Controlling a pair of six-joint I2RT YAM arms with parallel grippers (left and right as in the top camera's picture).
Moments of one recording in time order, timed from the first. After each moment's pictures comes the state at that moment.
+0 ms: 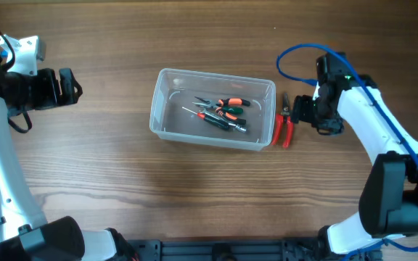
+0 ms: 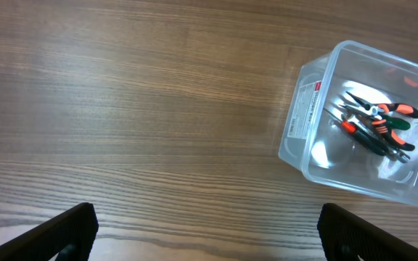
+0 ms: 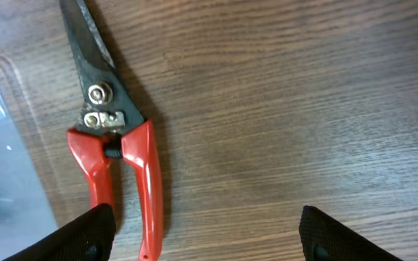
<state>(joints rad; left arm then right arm) 0.36 1.58 1.82 -1.48 0.23 0.19 0.03 1.73 1.15 -0.86 0.01 0.27</state>
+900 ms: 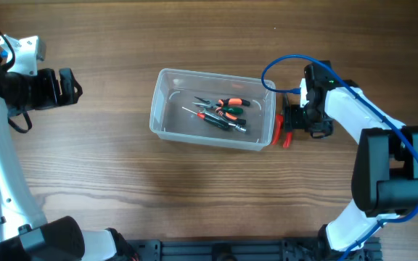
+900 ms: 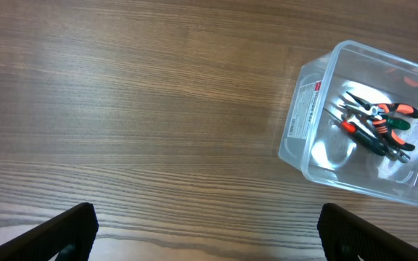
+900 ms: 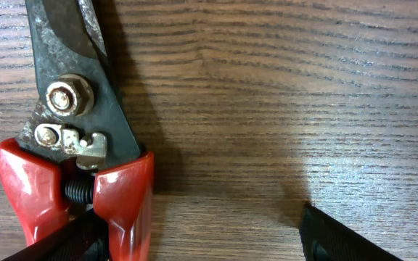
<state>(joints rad) 0.36 1.58 1.82 -1.48 0.23 0.19 0.05 1.88 1.11 -0.74 0.01 0.08</state>
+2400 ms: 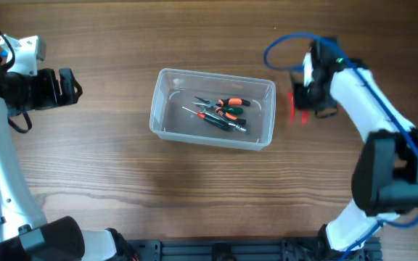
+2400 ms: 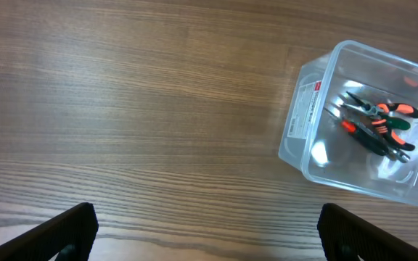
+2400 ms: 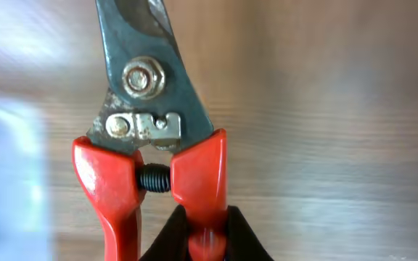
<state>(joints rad) 0.36 1.58 1.82 -1.48 0.23 0.19 0.05 1.85 1.38 -0.88 0.02 0.04</state>
